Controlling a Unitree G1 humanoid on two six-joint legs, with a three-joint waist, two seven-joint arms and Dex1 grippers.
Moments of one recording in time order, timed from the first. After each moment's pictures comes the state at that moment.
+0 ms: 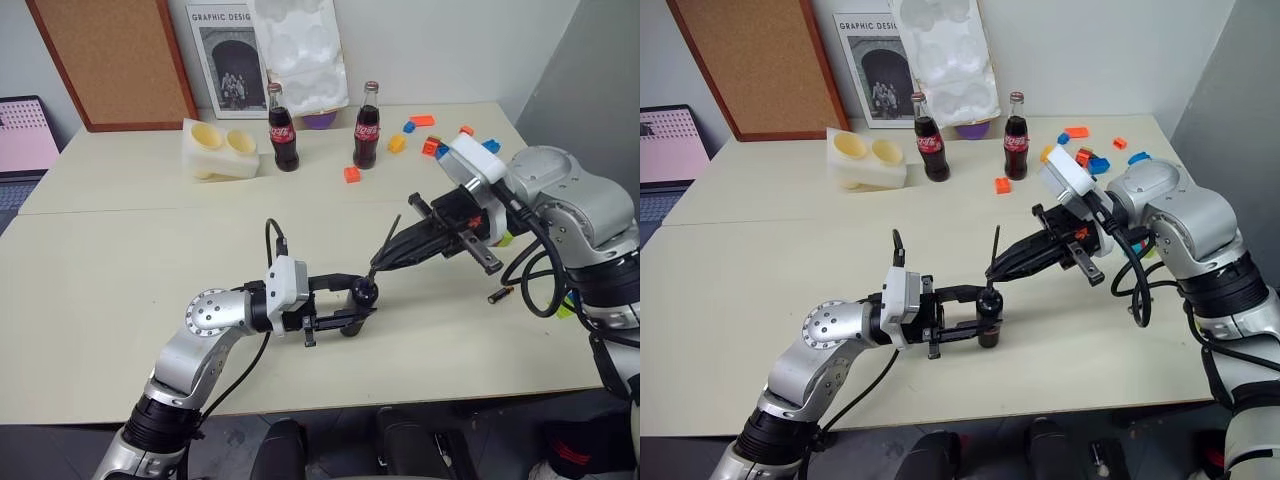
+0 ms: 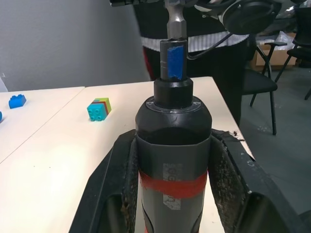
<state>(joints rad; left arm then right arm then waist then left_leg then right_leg) -0.25 0.49 -0.19 -0.30 -0.44 0.14 -1.04 -0.98 -0.77 0.36 -0.01 0.76 0.50 1.53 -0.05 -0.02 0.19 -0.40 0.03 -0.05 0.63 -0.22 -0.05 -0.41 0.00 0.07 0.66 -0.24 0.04</state>
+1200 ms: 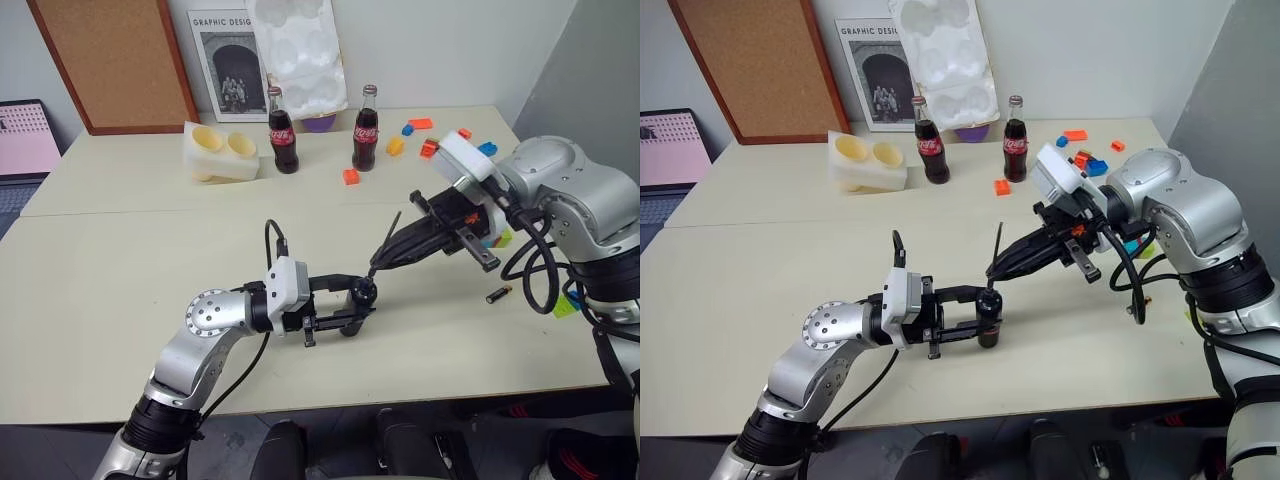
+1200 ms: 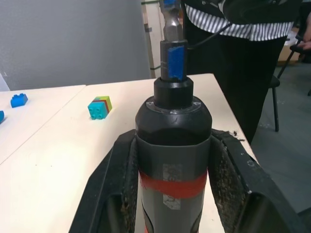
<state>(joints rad) -0.24 0.49 -0.19 -0.30 -0.42 0.14 -1.03 -1.02 -0.78 0.36 -0.04 0.69 0.62 1.53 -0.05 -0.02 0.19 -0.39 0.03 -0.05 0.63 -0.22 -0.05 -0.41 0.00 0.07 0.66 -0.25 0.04</state>
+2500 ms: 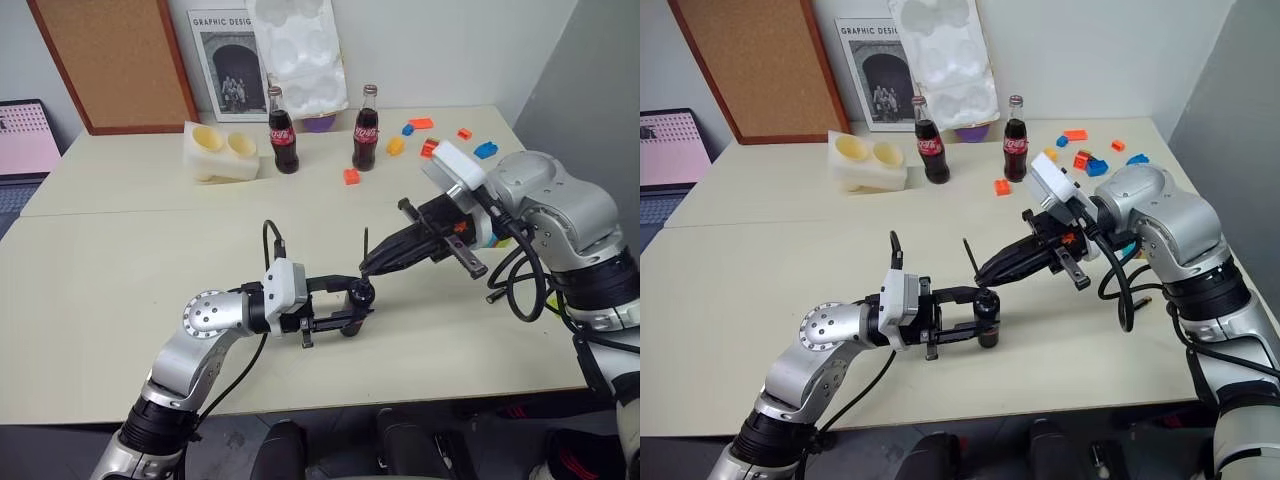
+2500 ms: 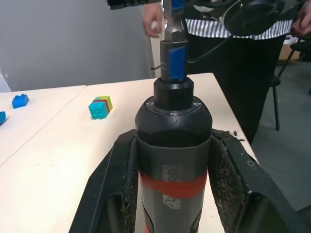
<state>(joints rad) -0.23 0.50 -0.19 -0.31 -0.43 0.13 -1.04 -0.97 -0.69 0.32 -0.03 0.69 0.56 1.53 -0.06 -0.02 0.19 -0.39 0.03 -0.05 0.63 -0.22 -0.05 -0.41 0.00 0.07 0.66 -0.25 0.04</state>
